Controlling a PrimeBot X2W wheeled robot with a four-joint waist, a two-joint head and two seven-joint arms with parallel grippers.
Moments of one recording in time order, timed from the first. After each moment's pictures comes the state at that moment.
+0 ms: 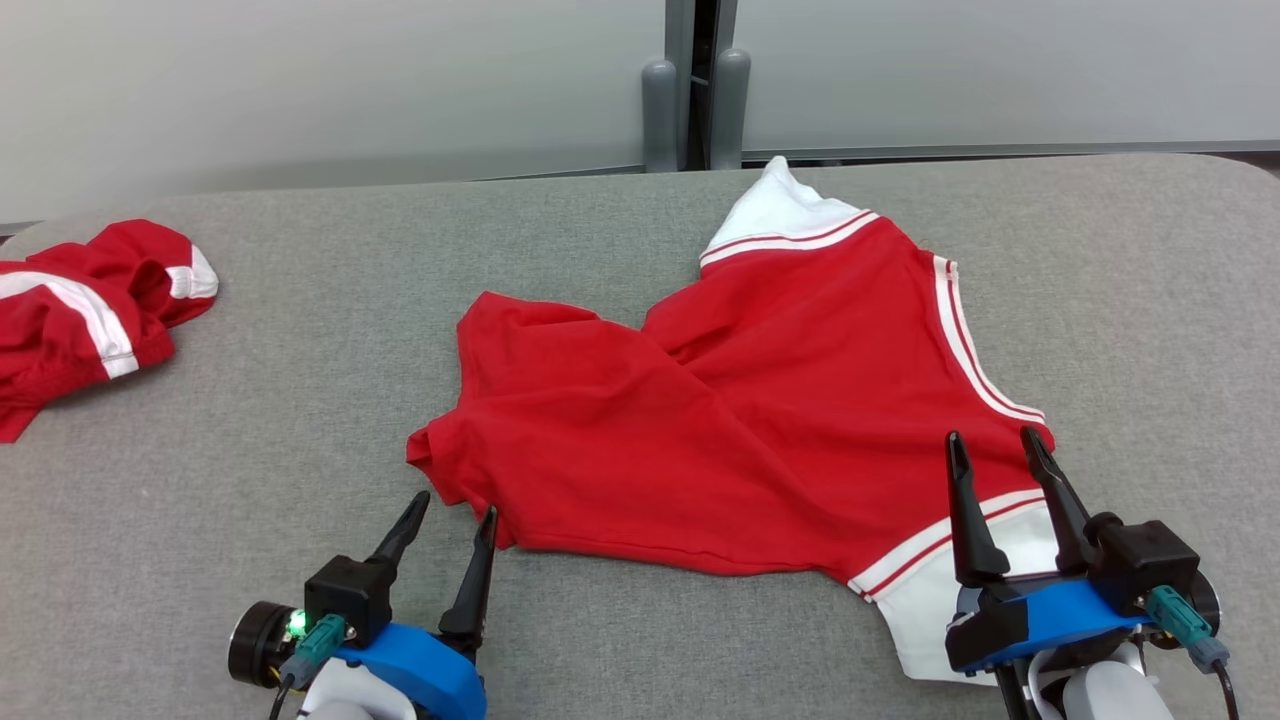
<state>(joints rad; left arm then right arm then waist) -0.27 0.14 -0.35 0.51 -0.27 -0.04 -0.26 -0.16 -0.05 -0.01 0.30 0.08 0.13 -0.26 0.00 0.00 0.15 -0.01</state>
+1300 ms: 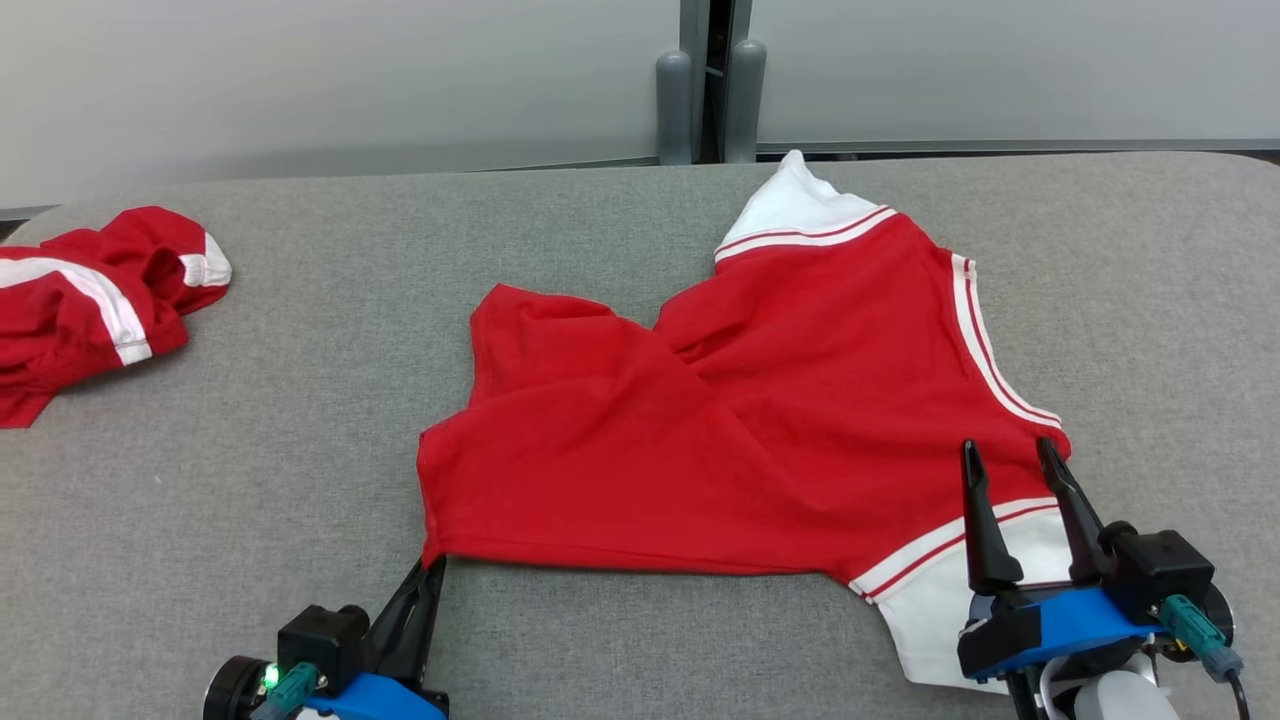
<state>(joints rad) -0.21 0.14 -0.30 0.55 -0.25 -0.09 -0.26 -0.15 -0.05 -0.03 0.30 0.08 0.13 -0.26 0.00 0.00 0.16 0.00</state>
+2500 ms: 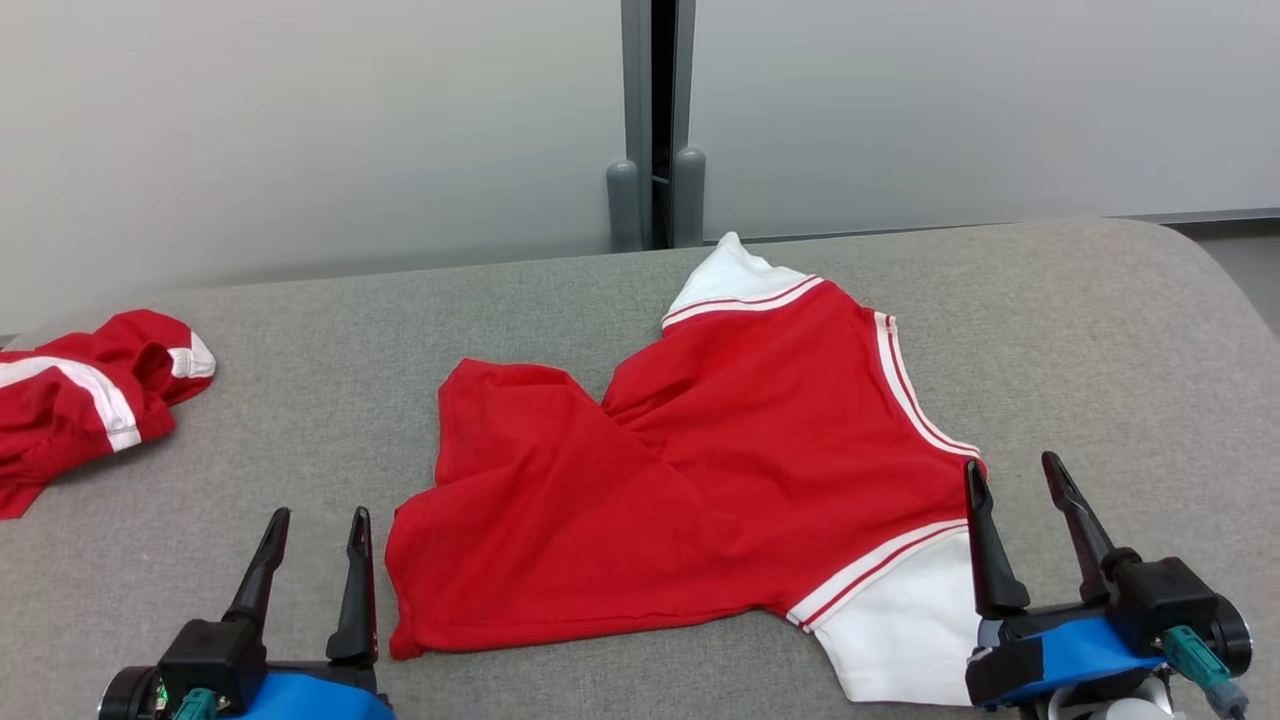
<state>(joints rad) -0.08 0.10 -0.07 0.25 -0.16 -0.03 -0.26 -0.08 -0.05 -0.03 0.22 0.02 0.13 -0.26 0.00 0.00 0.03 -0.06</state>
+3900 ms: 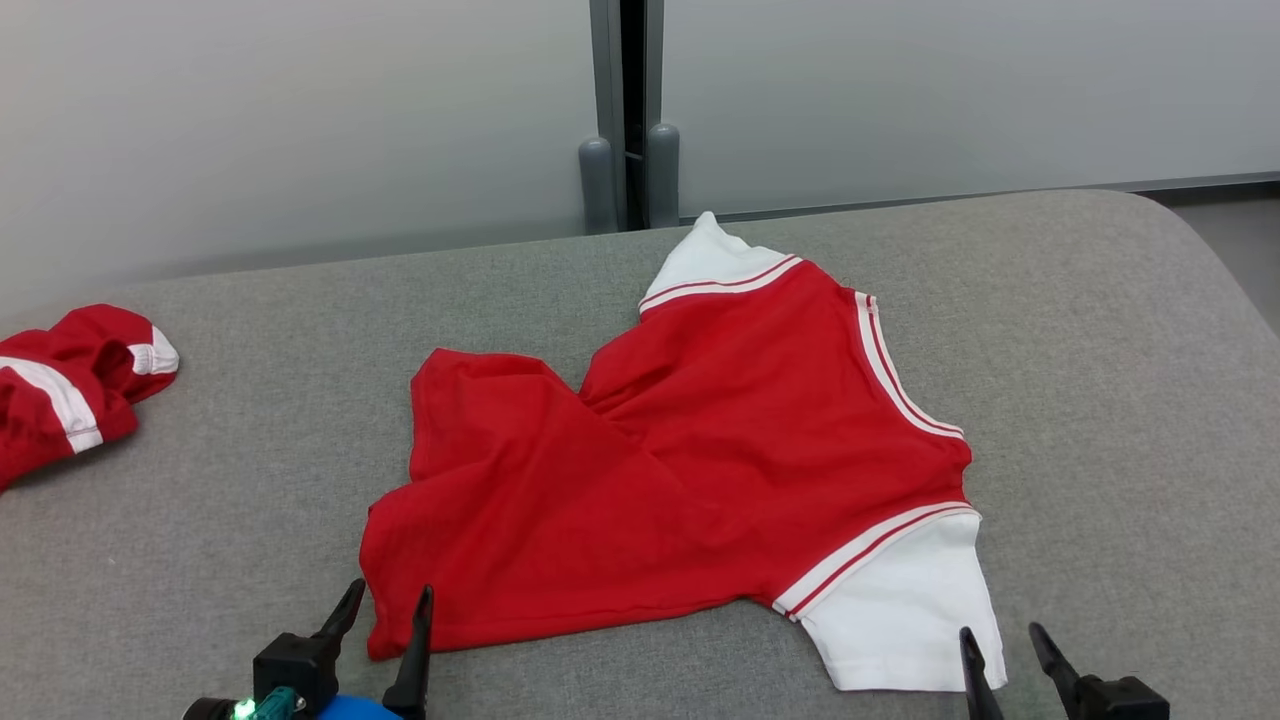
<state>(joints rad) -0.15 0.07 -0.10 0.58 -0.10 -0.12 -0.26 0.03 -0.06 -0.06 0.45 0.00 0.13 -0.26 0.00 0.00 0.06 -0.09</state>
